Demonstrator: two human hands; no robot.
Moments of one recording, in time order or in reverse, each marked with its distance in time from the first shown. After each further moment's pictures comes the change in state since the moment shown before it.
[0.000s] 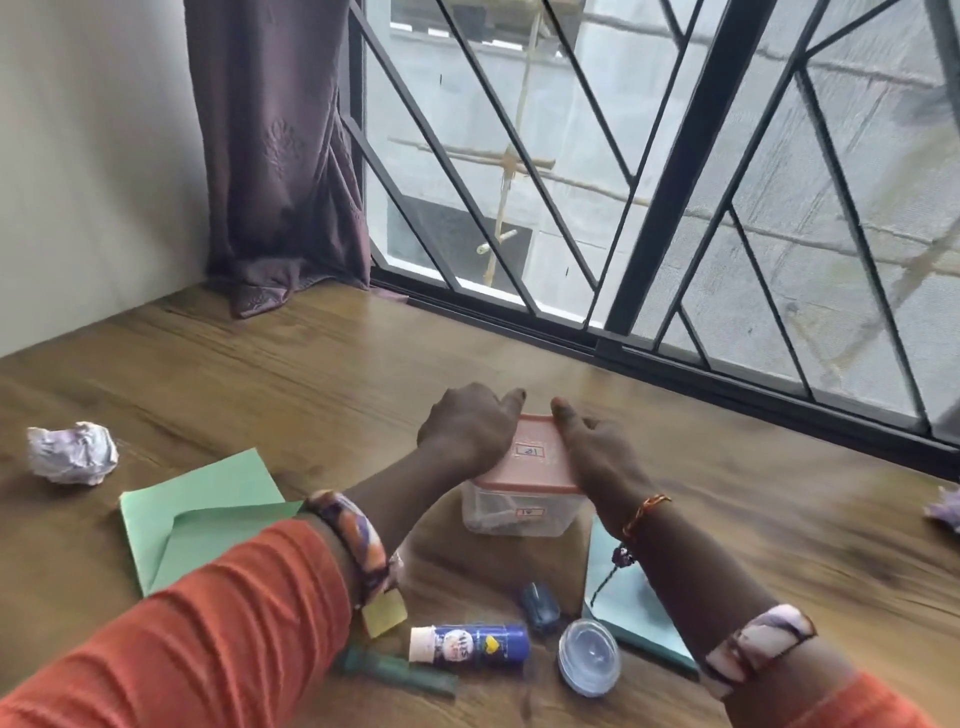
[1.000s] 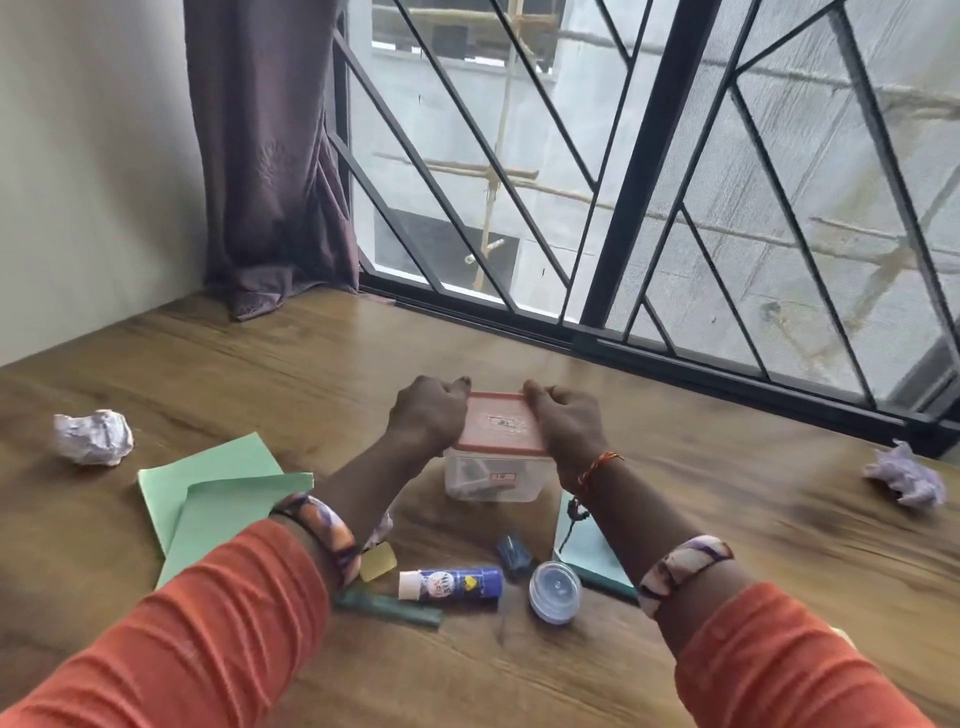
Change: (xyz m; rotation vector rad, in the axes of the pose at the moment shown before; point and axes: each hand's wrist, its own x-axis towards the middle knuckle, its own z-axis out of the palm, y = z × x) left_hand -0.029 -0.007 -0.011 -0.311 0.048 -0.089; right_hand -0.019 -0.011 0.003 0.172 0.110 -0.035
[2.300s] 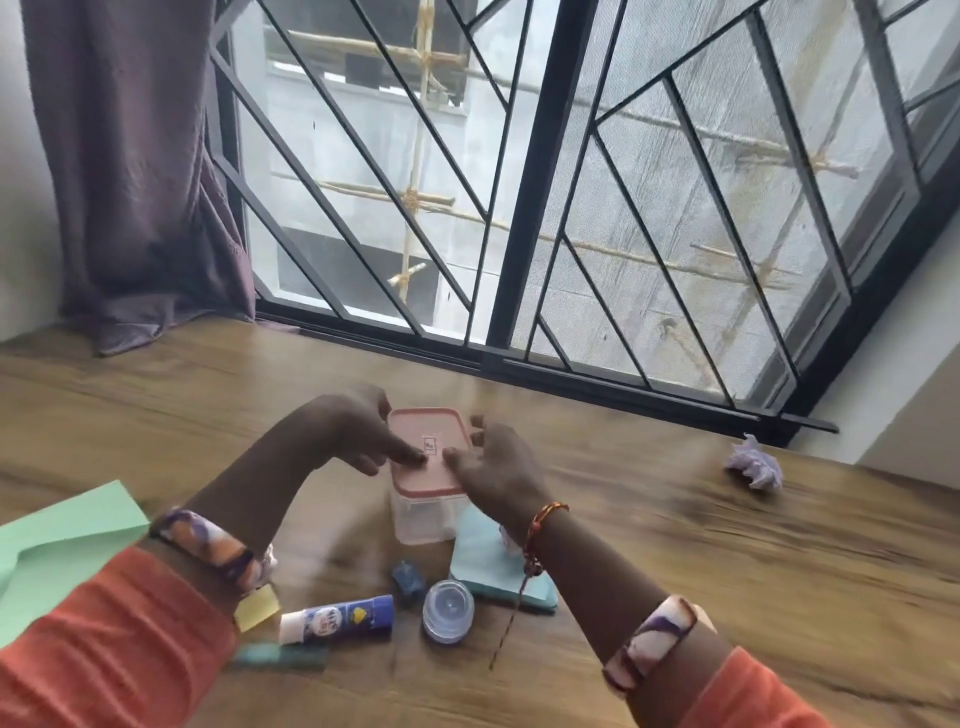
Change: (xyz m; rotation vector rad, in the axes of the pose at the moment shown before) left_hand -0.008 0.051 -0.006 0.182 -0.468 -0.036; right_hand -0.038 -0.005 -0.045 -0.452 -0.069 -0.164
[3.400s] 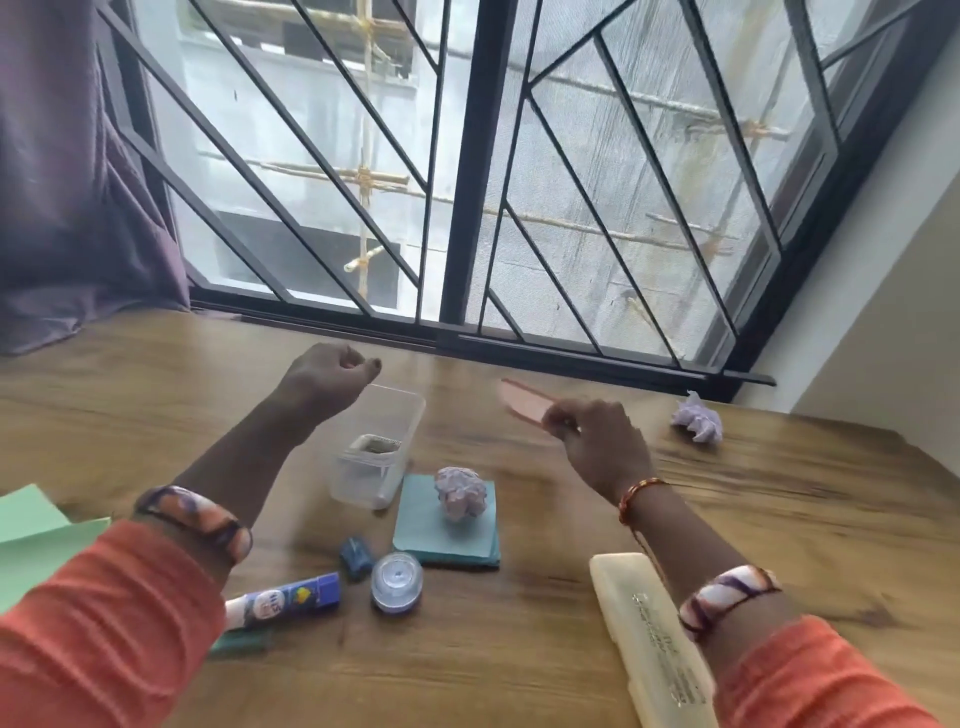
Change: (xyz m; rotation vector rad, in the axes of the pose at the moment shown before) left_hand 0.034 0.003 0.021 -0.106 0.364 0.219; right_hand -0.015 0.081 -0.110 -0.568 0.284 -0.097
